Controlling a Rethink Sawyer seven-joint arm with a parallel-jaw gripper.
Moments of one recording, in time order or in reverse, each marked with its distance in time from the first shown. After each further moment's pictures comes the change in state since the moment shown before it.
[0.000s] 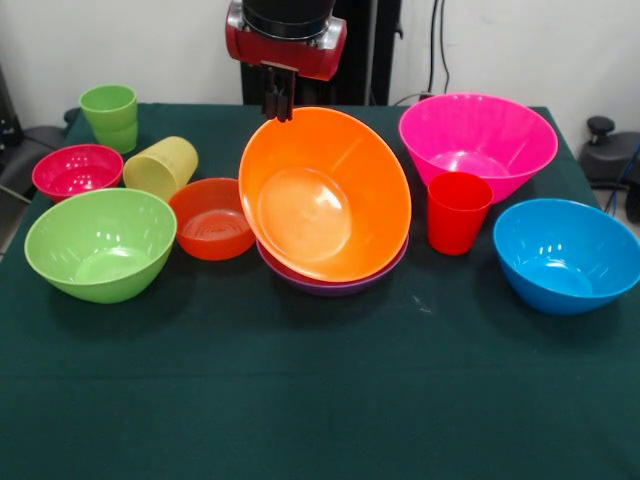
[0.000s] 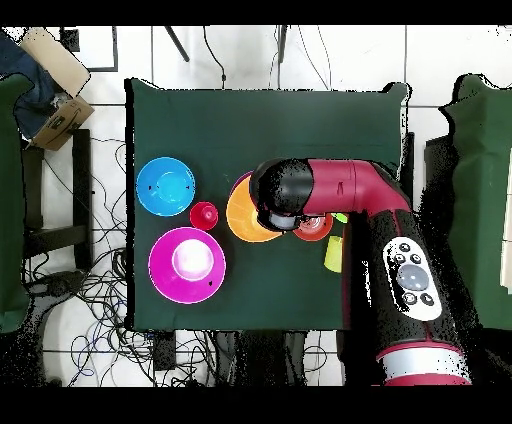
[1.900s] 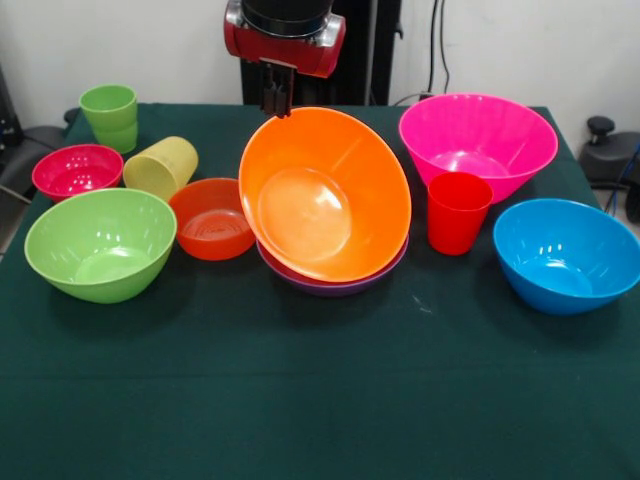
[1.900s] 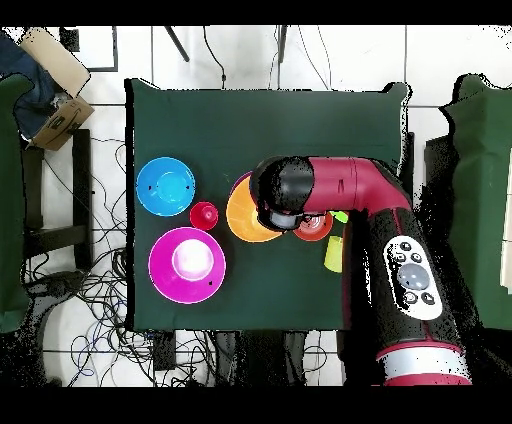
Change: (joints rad) arm 0.001 0.001 0.001 -0.011 -0.002 0.030 0.000
